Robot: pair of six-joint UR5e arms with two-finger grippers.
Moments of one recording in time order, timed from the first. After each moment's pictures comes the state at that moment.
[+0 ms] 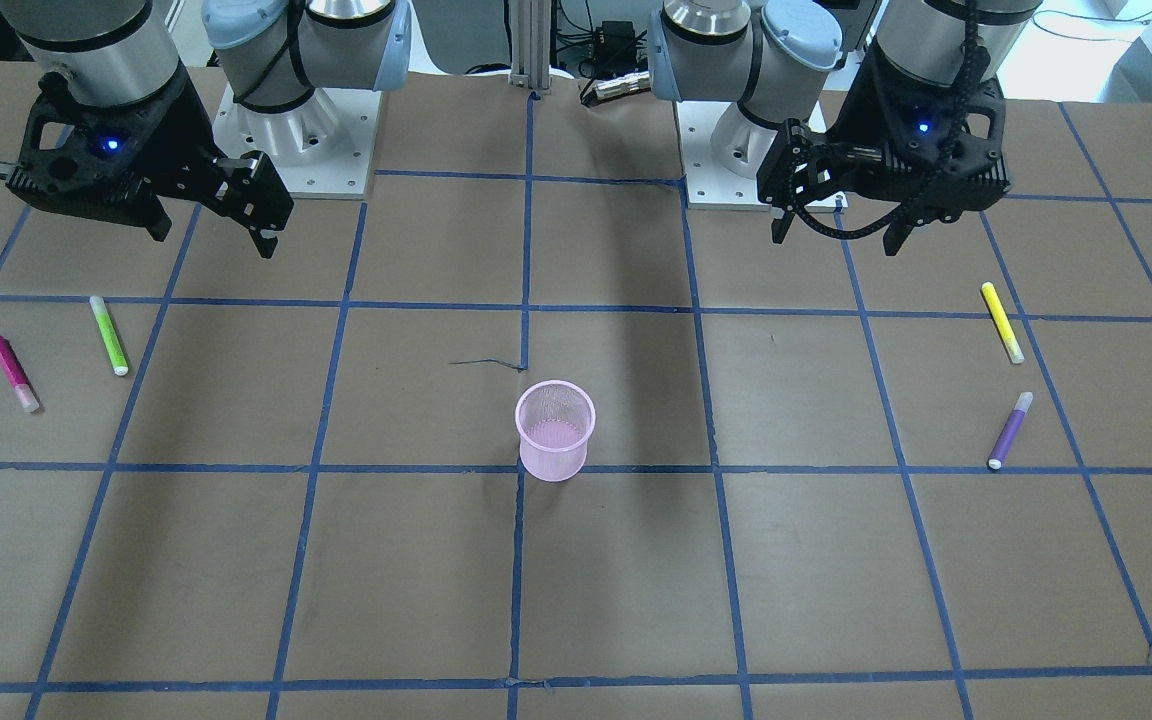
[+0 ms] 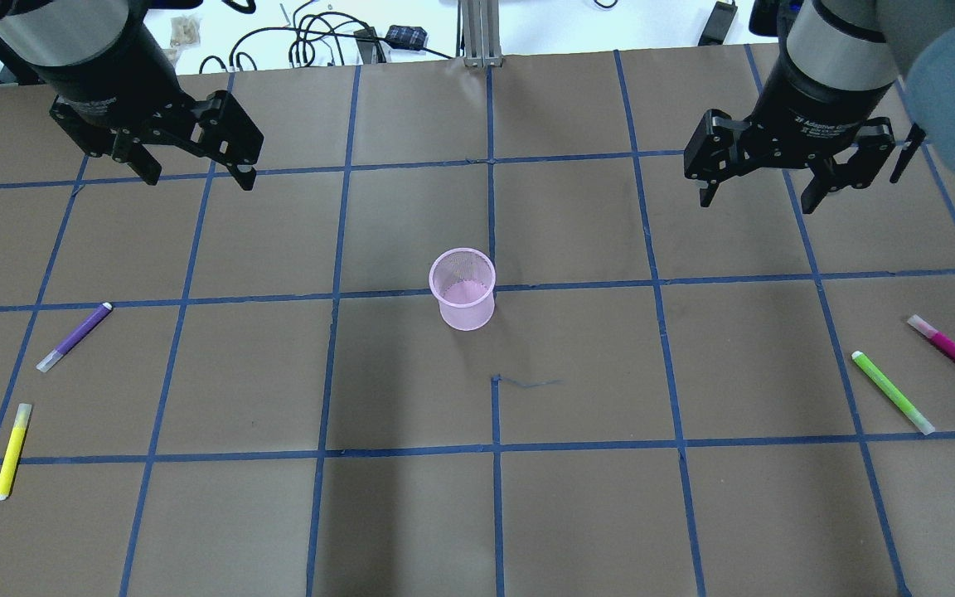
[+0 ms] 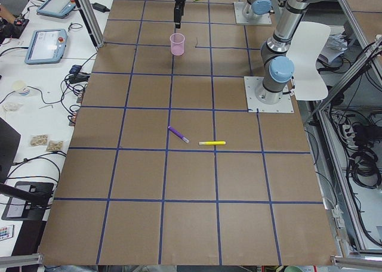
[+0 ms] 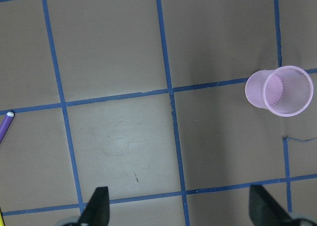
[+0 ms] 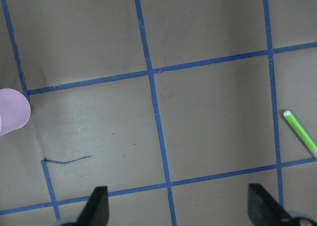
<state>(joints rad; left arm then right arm) -1.55 -1.57 -1.48 -1.63 1.57 0.14 1.55 -1.61 1.61 -1.56 -1.59 0.13</state>
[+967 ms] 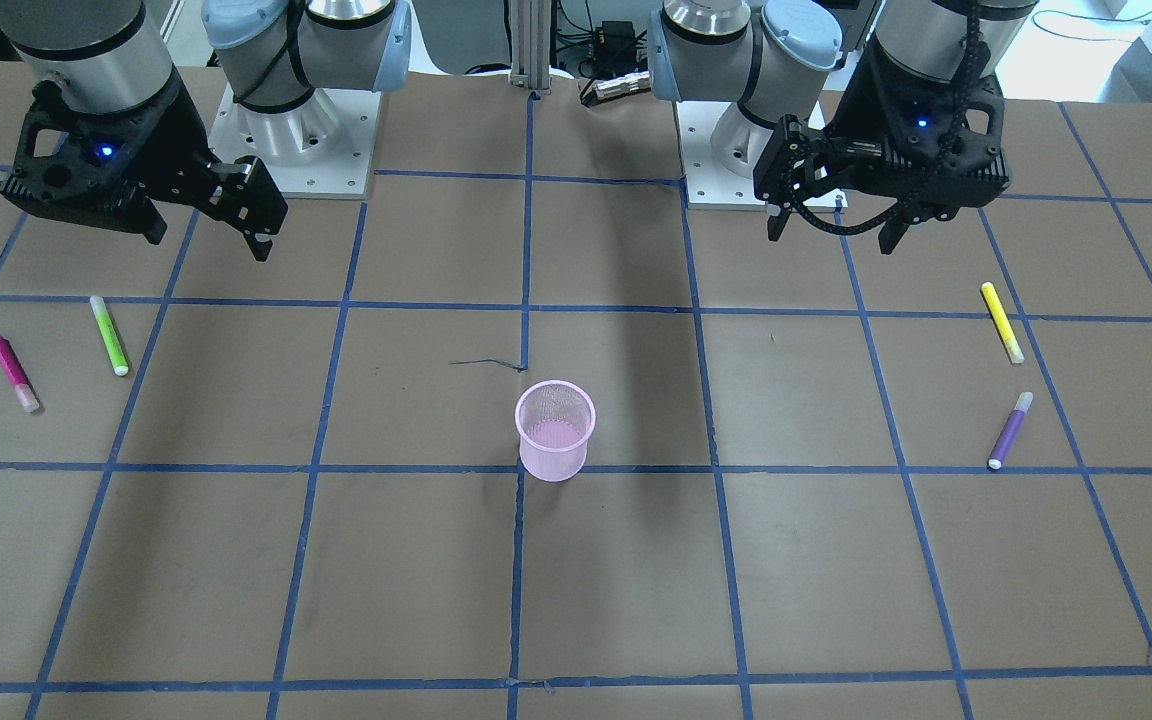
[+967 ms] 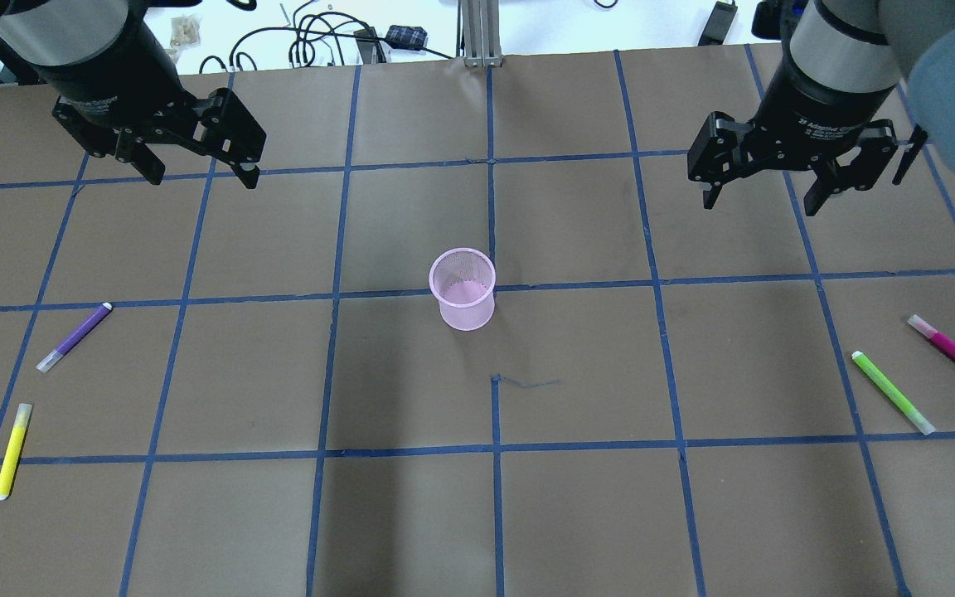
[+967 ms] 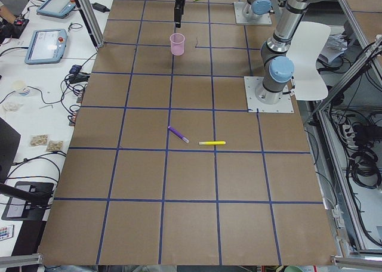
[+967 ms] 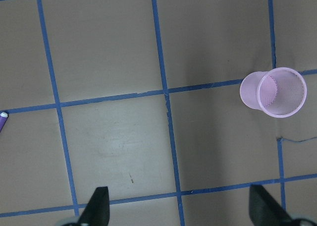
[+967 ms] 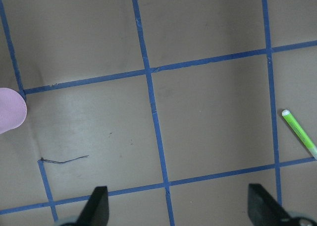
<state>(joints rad) -1.55 -1.56 -1.48 -1.63 1.56 0.12 1.53 -1.61 1.62 -1.56 -1.59 0.12</state>
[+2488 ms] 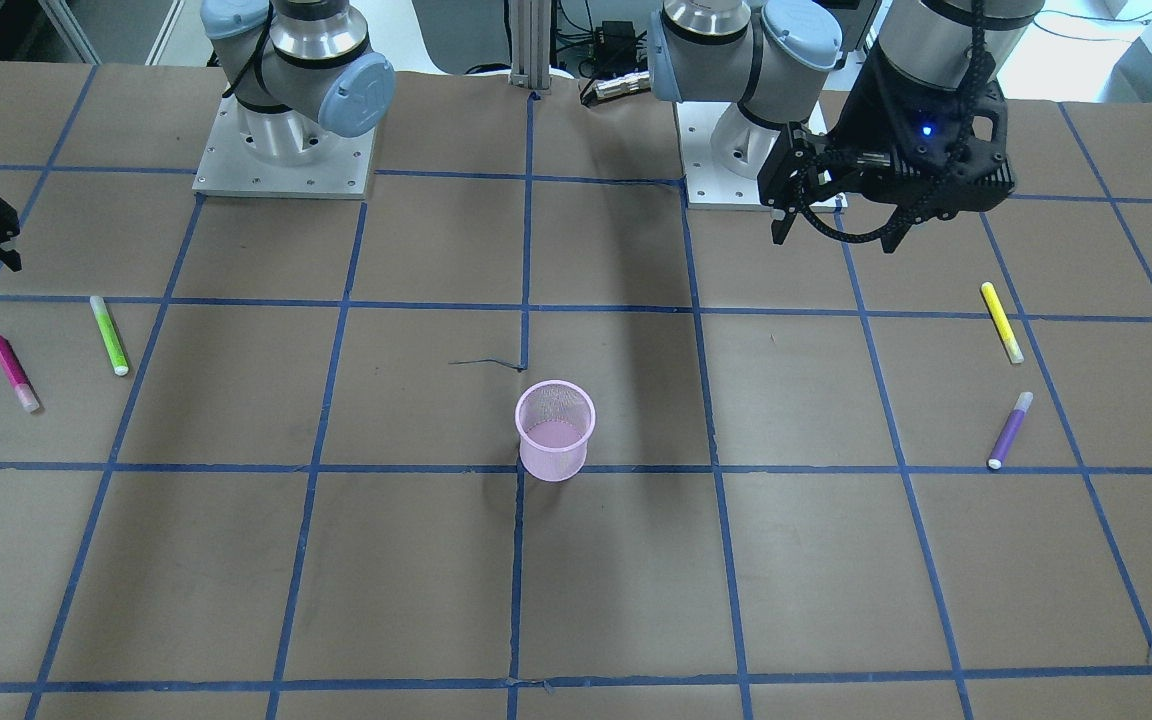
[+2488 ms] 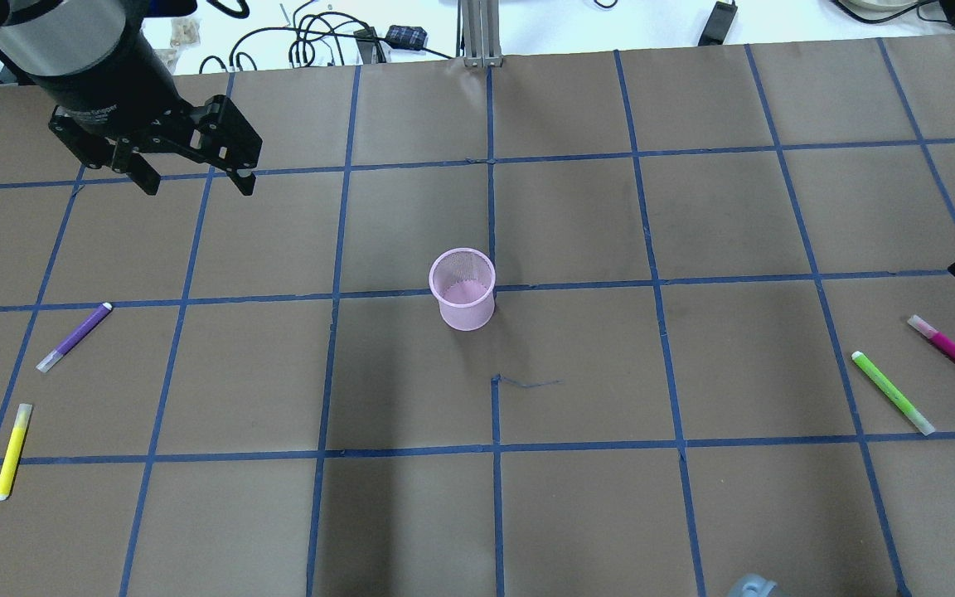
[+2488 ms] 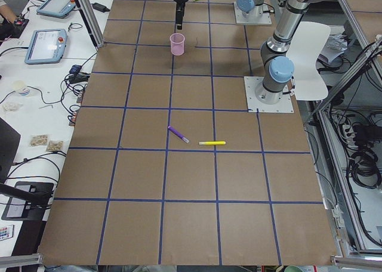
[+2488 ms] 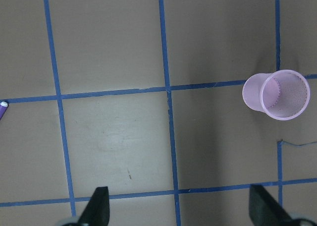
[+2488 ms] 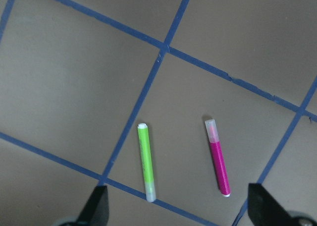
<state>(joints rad) -1.52 -1.56 -1.51 -1.63 1.56 0.12 0.92 -1.60 1.87 -1.84 -1.58 -1.16</state>
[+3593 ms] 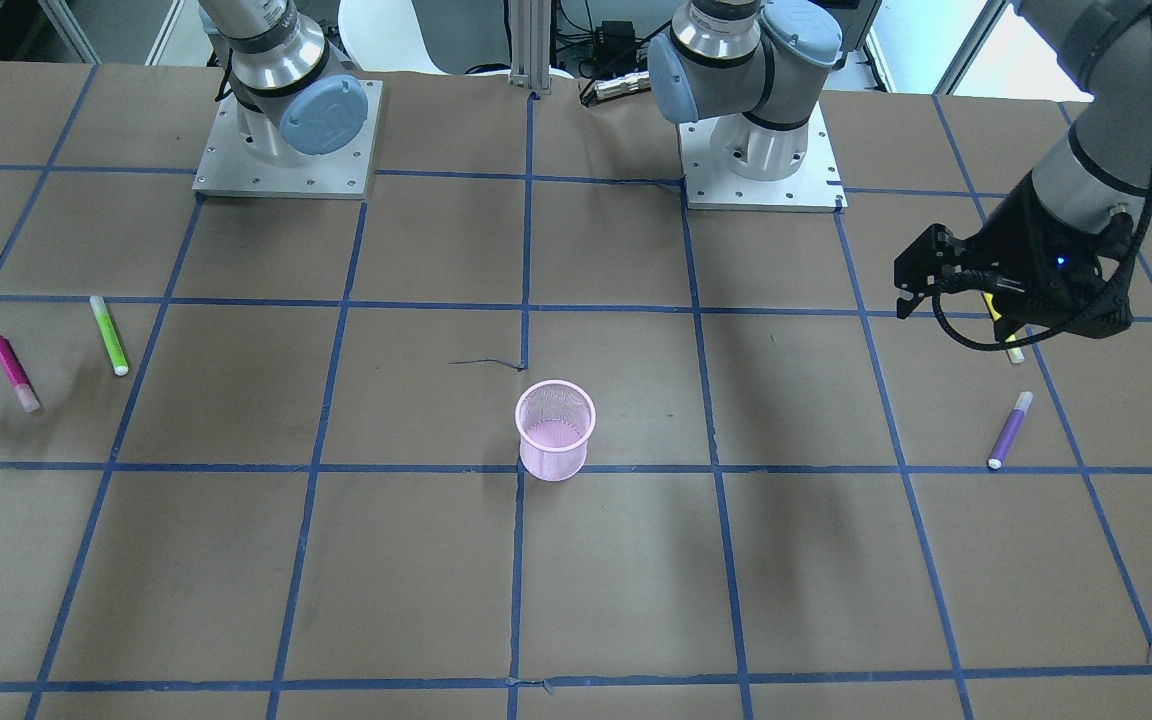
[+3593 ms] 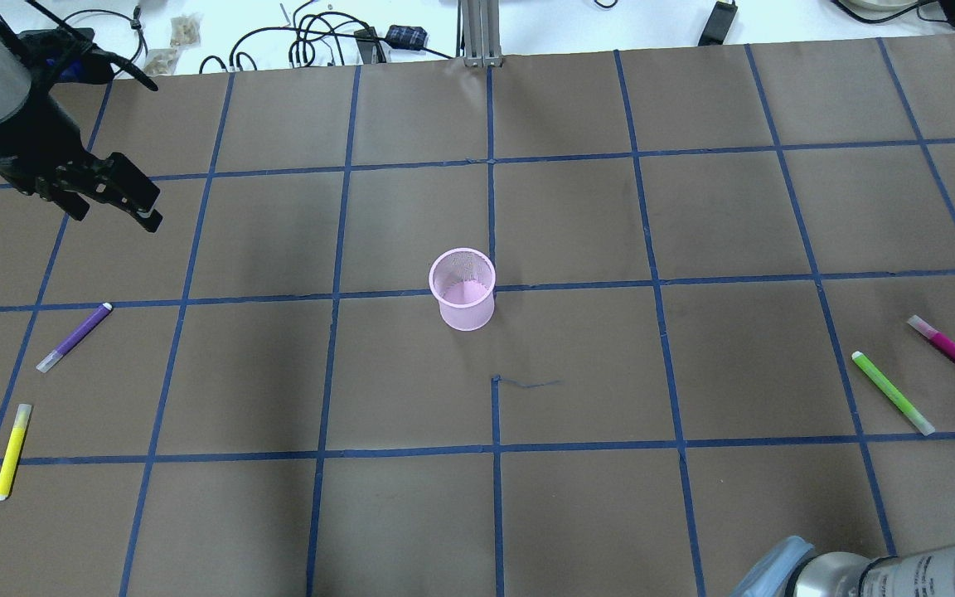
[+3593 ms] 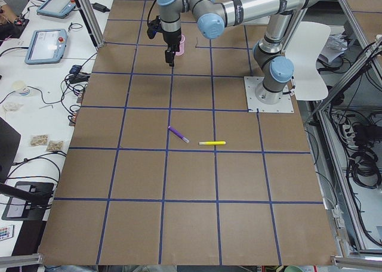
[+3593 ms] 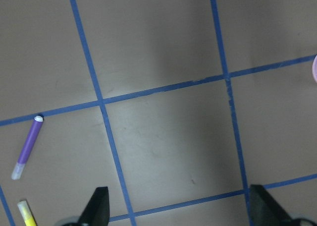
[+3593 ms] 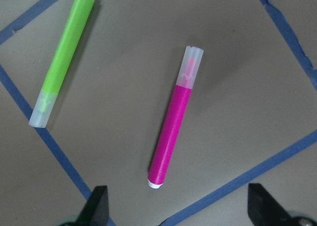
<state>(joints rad) -1.23 -1.64 -1.65 -1.46 1.56 0.62 0.67 -1.34 1.98 -2.14 -1.55 -1.88</state>
